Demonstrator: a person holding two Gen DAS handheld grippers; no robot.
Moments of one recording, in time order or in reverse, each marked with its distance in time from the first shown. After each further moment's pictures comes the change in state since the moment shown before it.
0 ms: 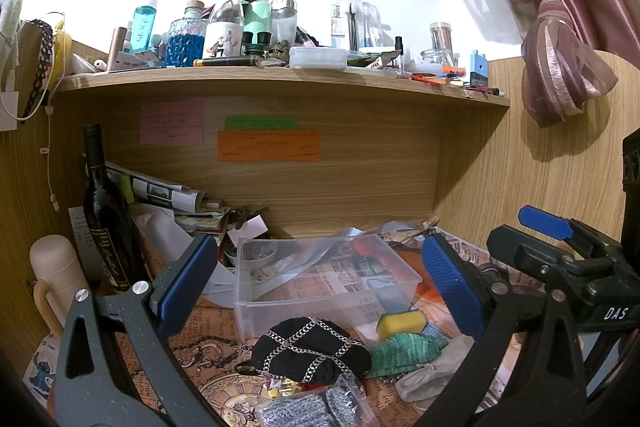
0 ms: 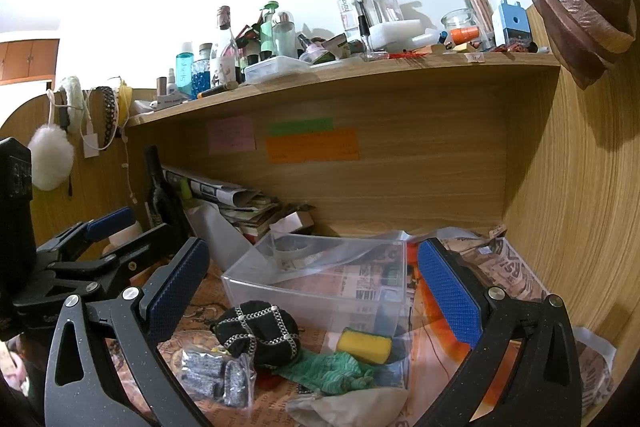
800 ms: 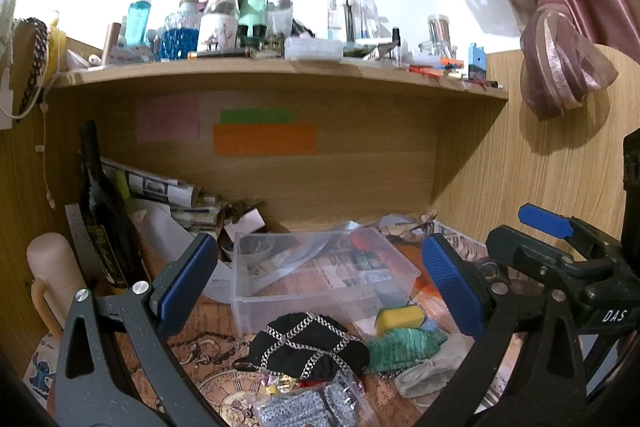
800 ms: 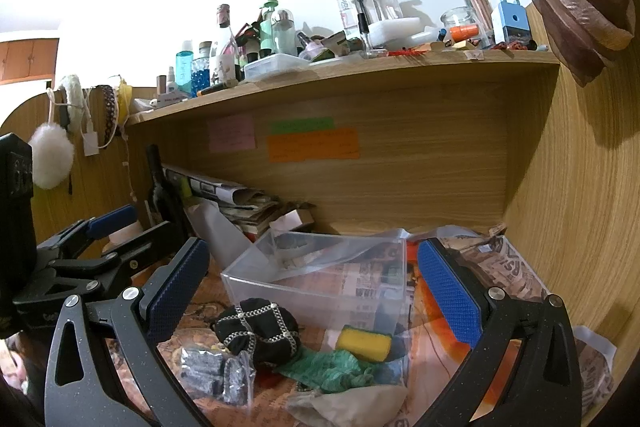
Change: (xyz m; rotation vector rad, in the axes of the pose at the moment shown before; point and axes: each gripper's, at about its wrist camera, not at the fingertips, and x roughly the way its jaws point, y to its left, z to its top) left arm 0.010 -0.005 -0.002 -0.001 0.032 -0.007; right arm 0.000 0.000 -0.004 0.002 0.010 -0.013
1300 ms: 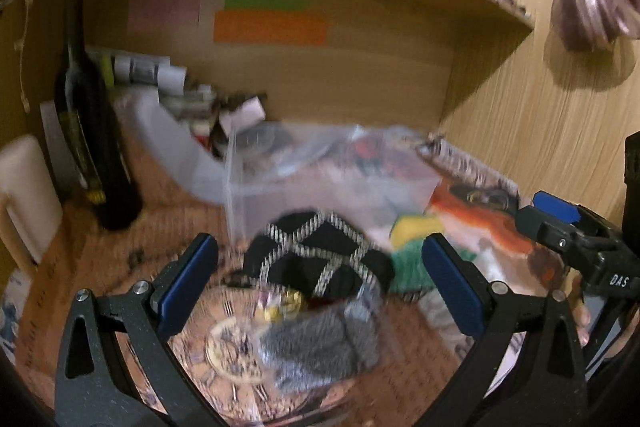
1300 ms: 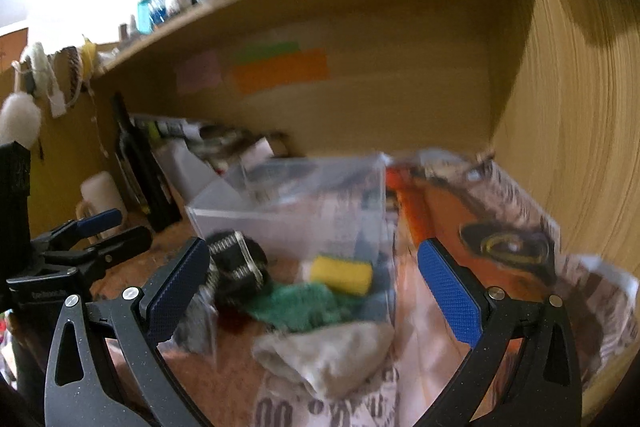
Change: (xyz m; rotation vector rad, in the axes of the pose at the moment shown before) left arm 0.038 0.028 -0.071 -0.079 0.299 -0.037; right arm 0.024 -0.034 -0.055 0.087 0.237 -0.046
